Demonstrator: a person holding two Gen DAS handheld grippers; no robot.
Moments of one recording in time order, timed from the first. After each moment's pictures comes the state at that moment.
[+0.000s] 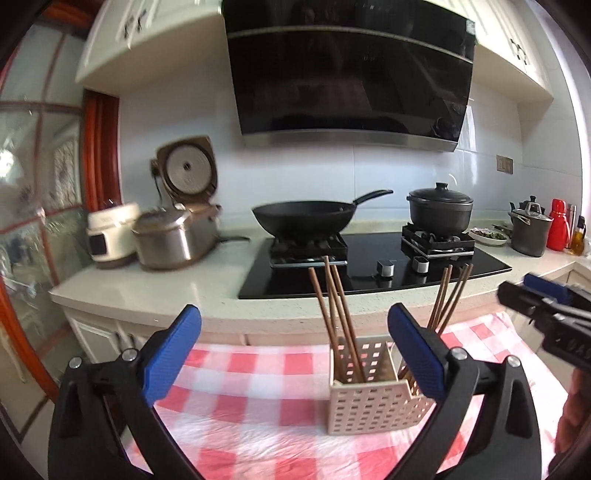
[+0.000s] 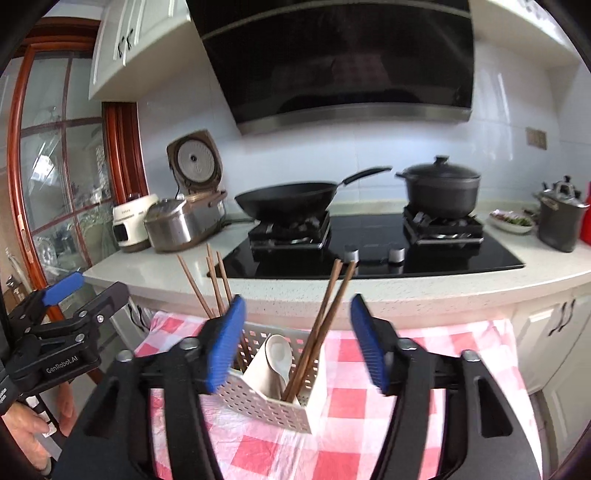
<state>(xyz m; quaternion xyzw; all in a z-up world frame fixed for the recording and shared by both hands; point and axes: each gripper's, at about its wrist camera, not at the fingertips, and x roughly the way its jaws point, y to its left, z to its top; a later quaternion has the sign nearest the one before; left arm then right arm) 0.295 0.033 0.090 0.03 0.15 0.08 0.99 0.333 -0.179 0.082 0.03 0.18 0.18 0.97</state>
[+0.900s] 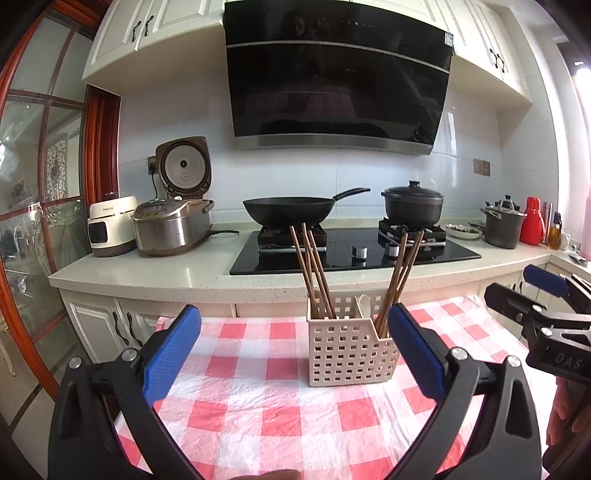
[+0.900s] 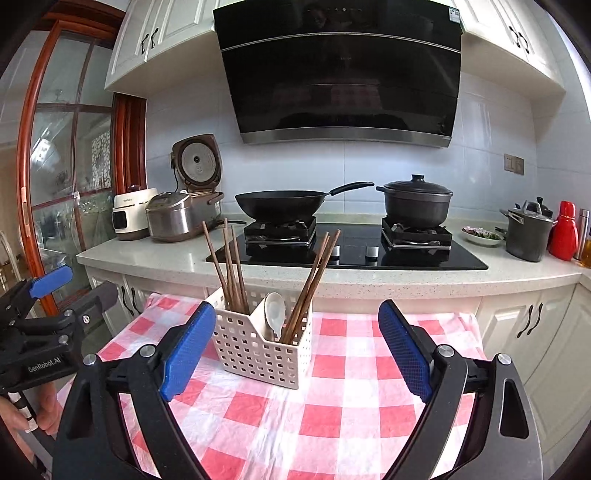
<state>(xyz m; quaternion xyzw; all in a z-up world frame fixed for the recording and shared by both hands) 0.208 0.019 0.064 0.01 0.14 0.04 0.99 0.249 -0.185 0.059 -0.01 0.15 0.15 0.98</state>
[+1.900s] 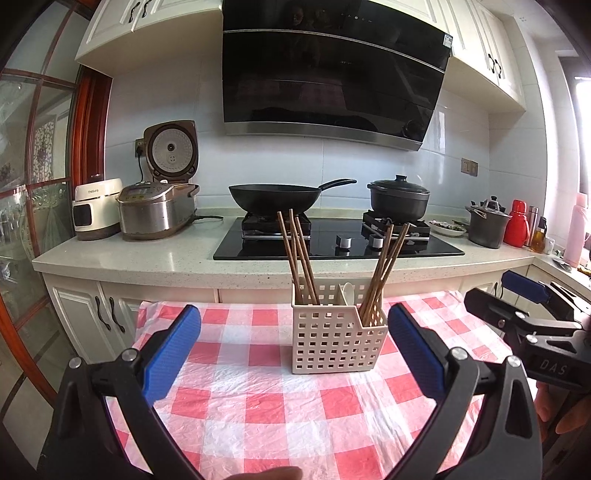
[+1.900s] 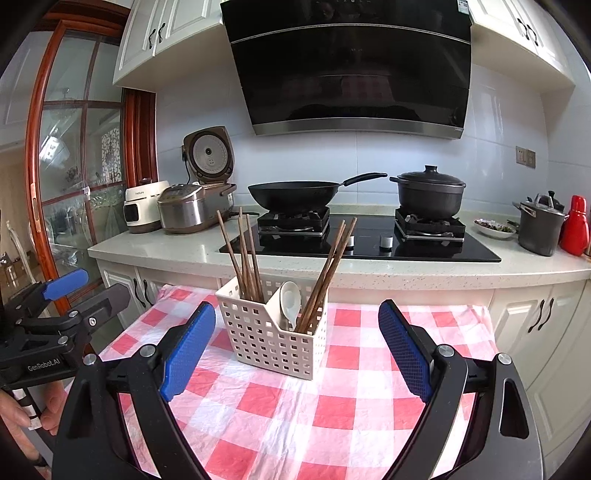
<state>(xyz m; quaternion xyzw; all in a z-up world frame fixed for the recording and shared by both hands) 0.205 0.026 0.058 -0.01 0.16 0.01 0.99 0.250 -0.180 0.053 -0.01 0.17 0.18 0.97</state>
